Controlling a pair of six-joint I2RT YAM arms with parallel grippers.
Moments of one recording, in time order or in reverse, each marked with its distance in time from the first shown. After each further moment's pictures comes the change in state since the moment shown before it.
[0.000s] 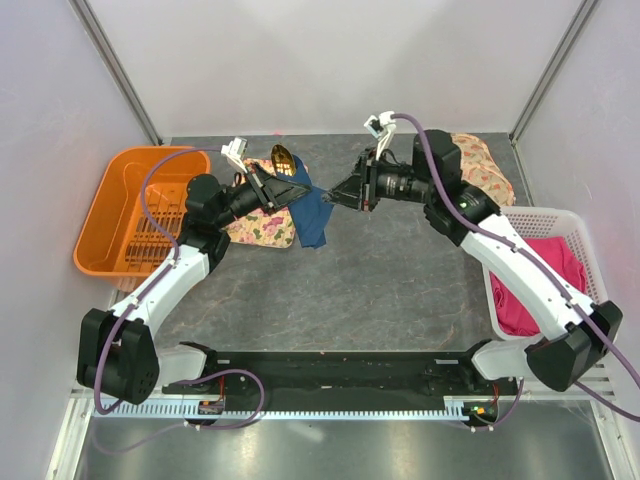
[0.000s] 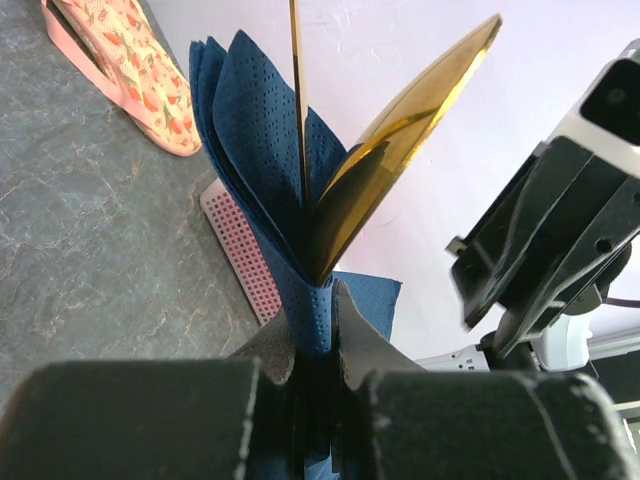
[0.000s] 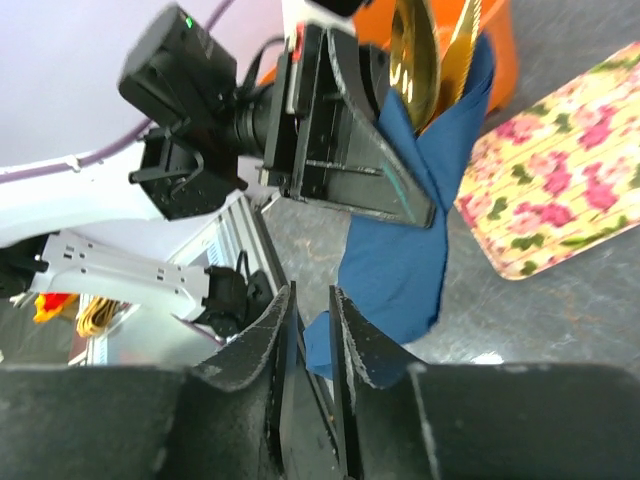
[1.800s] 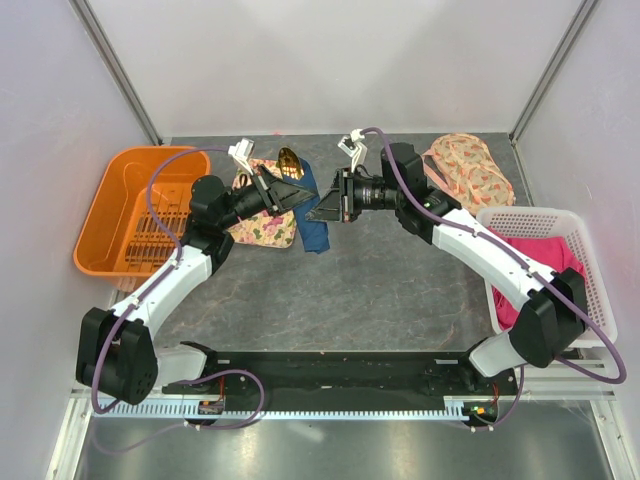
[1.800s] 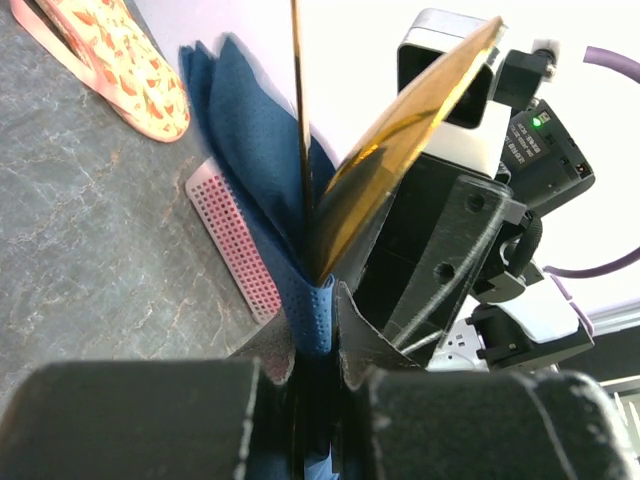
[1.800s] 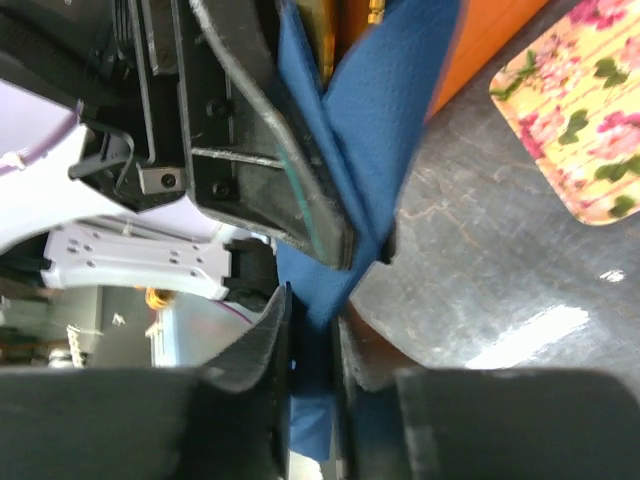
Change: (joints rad) left arm -0.041 0.000 0.000 0.011 0.010 0.000; right arm 0.050 0.158 -0.105 0.135 -0.078 0.143
